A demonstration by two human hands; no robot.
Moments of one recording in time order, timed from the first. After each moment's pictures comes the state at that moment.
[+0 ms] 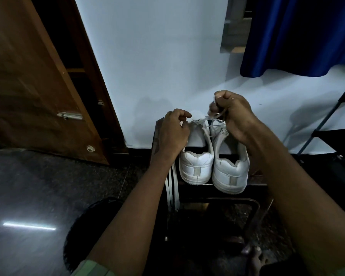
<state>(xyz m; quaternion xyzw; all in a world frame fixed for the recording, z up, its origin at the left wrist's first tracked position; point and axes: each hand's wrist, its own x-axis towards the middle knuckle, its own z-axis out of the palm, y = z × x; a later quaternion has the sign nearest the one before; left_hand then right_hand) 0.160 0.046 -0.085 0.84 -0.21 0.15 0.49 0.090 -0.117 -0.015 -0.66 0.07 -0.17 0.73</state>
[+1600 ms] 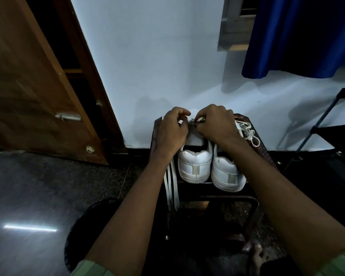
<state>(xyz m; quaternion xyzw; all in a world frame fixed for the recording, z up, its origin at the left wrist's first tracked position) 0.156 0.047 -0.083 0.81 -0.22 0.11 0.53 0.093 -0.085 -0.035 -0.96 0.11 -0.18 0.19</state>
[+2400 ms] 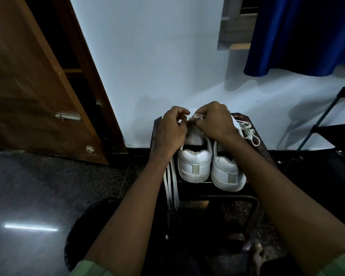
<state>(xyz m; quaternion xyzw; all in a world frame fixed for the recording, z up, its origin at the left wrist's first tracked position) 0.153 0.047 -0.079 0.81 -0.21 0.12 0.53 0.099 -0.089 -0.042 -0.92 0.11 -0.20 0.31</state>
